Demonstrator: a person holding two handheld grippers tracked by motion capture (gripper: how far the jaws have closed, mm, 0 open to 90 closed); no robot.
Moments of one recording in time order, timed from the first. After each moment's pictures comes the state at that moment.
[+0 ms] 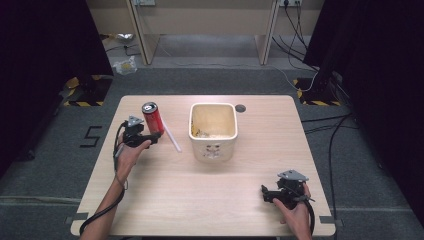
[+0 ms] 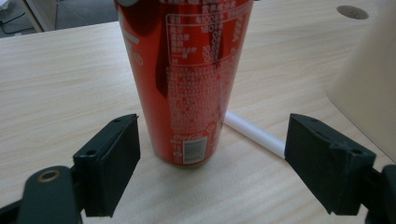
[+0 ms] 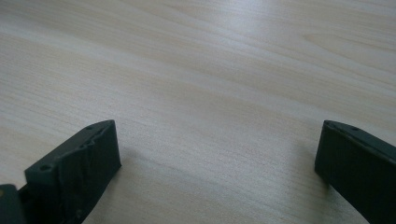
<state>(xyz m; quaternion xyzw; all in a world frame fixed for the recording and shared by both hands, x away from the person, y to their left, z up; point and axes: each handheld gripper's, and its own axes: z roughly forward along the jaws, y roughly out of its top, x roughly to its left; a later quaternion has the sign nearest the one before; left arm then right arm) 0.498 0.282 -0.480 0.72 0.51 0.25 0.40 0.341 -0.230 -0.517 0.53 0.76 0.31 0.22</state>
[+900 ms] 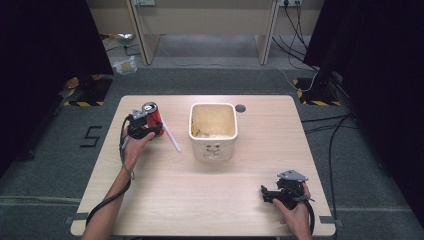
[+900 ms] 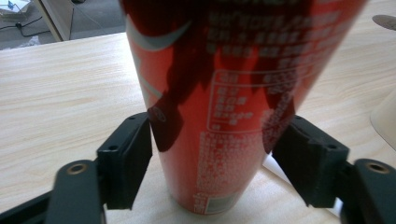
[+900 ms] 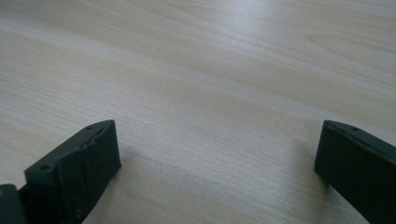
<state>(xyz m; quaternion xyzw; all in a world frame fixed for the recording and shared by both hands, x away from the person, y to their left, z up) 0.531 0.278 -0.488 0.70 0.52 0.27 0.40 0.341 -0.230 -0.517 0.53 0.76 0.31 0.22</state>
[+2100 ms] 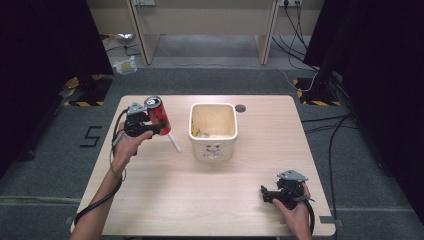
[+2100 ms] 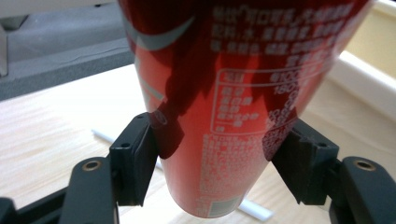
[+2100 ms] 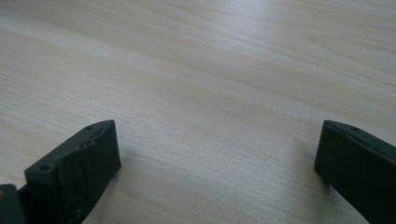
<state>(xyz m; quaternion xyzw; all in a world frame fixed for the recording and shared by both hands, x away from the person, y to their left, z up) 0.486 0.258 -0.408 0.75 0.43 0.22 0.45 0.341 -0.230 -0.518 0.52 0.76 0.31 0.22</state>
